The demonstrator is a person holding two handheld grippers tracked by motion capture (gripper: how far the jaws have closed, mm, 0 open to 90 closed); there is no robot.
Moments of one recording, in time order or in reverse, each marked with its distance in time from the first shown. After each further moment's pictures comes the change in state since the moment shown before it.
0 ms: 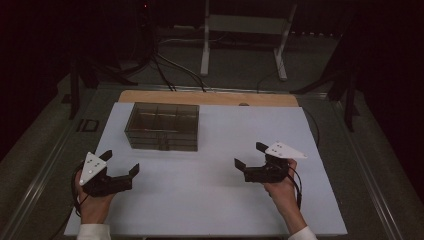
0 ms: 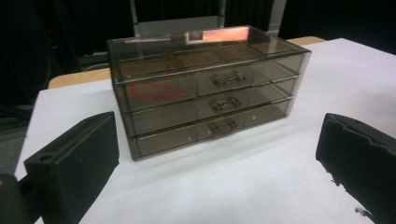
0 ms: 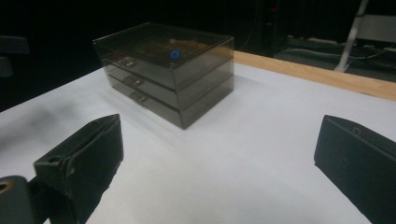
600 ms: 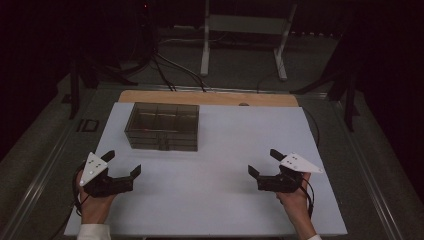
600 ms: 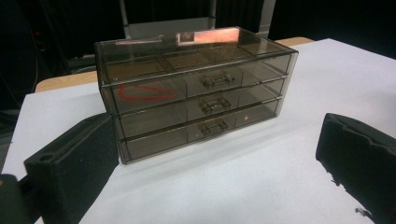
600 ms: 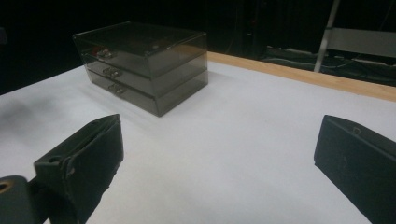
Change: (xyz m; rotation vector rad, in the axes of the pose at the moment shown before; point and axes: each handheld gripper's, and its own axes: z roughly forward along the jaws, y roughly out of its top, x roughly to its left) left arm -0.002 0.000 0.001 -0.003 -0.030 0.007; right arm -0.017 -0.030 -0.031 -0.057 -0.070 -0.018
